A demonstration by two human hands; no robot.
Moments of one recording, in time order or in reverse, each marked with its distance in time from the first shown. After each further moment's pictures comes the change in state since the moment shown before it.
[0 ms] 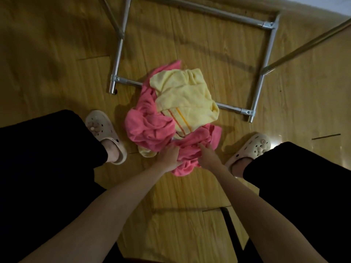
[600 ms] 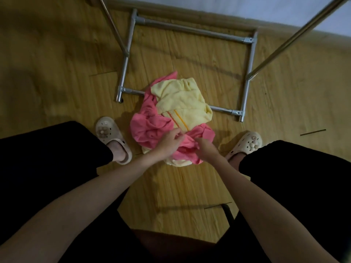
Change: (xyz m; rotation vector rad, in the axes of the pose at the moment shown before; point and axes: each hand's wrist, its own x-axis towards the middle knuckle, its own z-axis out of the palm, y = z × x) left_hand -0.077 0.058 -0.095 -0.622 0.267 0.062; right_hand -0.060 -0.034 -0.044 0.120 0.119 -0.138
